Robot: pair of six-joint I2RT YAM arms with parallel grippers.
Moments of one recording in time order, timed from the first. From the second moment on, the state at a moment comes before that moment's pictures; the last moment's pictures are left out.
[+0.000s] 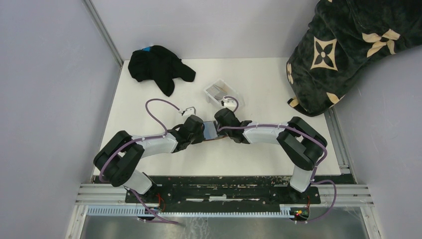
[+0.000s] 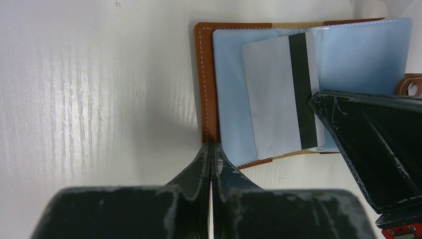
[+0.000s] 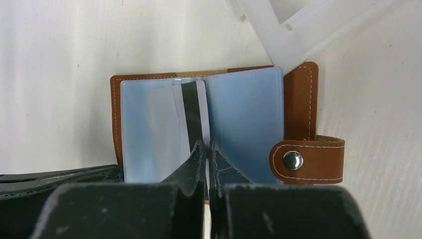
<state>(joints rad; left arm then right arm) -0.73 1.53 0.62 0.04 -0.24 -0.81 0.86 1.80 0.96 0.06 0.34 0.69</state>
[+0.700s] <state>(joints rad) -0.73 1.54 0.62 0.06 -0.23 -0.81 0.88 1.82 0.99 0.04 0.38 0.79</state>
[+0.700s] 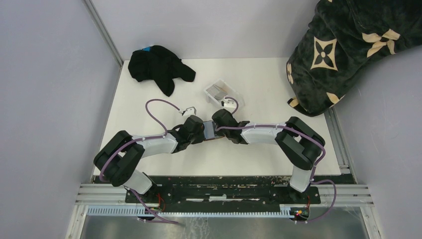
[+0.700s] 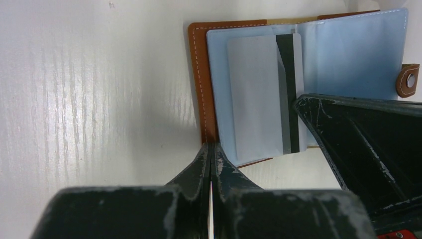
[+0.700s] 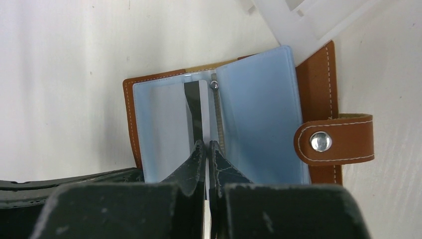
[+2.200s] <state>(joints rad) -0.75 1.46 0.59 0.01 -0.23 -0.81 0.91 1.77 1.06 -0.21 0.41 0.66</state>
